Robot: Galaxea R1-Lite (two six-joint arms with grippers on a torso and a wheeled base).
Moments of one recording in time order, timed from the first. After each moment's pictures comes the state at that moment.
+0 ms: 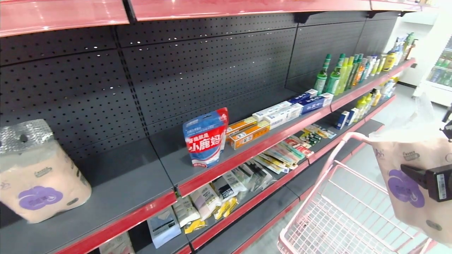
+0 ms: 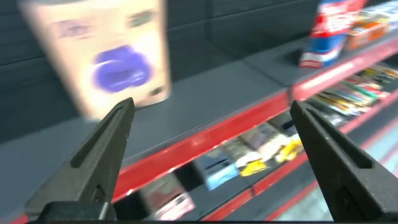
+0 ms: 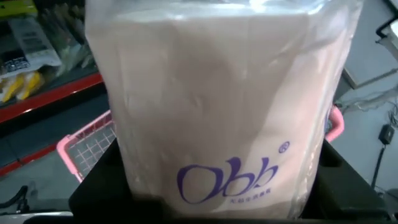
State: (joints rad) left arm 0.00 0.00 0.00 0.00 0.03 0.00; right arm 0.09 1.11 -0.57 -0.12 -0.29 -0.26
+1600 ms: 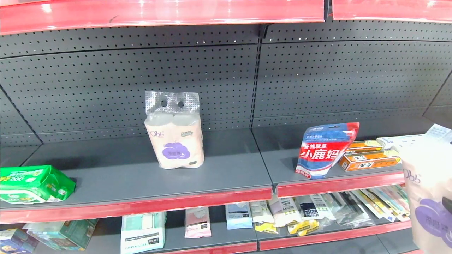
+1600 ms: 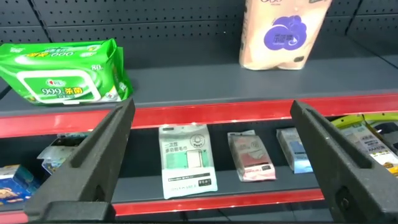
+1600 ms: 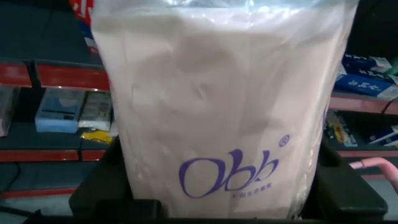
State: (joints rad) left arm 0.00 0.00 0.00 0.00 0.03 0.00; right arm 0.03 0.67 -0.33 -0.12 -0.16 -0.30
